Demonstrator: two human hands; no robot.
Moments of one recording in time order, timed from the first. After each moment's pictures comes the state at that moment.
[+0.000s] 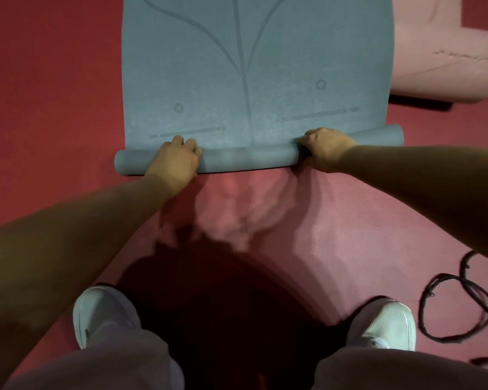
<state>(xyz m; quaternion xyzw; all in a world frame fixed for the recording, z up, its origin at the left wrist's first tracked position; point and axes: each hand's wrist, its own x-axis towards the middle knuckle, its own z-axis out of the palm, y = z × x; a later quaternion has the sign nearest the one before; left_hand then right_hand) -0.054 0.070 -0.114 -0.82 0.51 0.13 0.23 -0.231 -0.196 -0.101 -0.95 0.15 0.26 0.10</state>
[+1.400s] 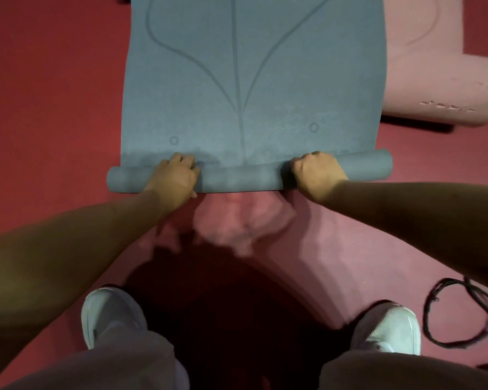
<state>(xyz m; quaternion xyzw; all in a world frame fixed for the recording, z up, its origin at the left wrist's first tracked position) -0.059 0.102 -0.113 -0.83 0.50 0.17 0.20 -0.246 -0.136 -0.098 -0.97 0.14 0.21 -0.01</state>
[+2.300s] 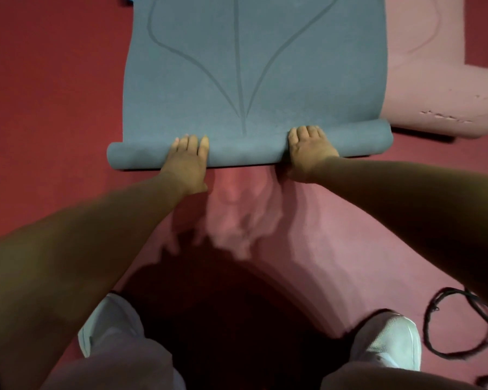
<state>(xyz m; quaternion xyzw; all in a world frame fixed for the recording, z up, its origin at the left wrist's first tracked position) -0.042 0.066 -0.133 -0.86 0.45 0.15 0.17 -0.197 -0.168 -0.122 -0.96 0.18 0.23 -0.02</state>
